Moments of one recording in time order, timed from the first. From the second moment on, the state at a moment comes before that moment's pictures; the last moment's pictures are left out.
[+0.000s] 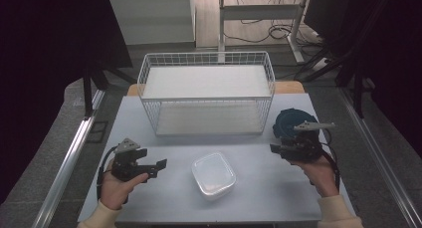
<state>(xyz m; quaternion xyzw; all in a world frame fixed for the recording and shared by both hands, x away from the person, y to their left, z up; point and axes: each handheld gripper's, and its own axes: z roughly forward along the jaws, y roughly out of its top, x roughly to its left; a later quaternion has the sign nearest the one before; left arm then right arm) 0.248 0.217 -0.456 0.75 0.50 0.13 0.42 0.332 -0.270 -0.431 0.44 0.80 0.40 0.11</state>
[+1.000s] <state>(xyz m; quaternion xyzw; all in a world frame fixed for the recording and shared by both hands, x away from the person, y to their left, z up) 0.249 0.217 -0.464 0.75 0.51 0.12 0.40 0.458 -0.314 -0.402 0.53 0.78 0.31 0.12</state>
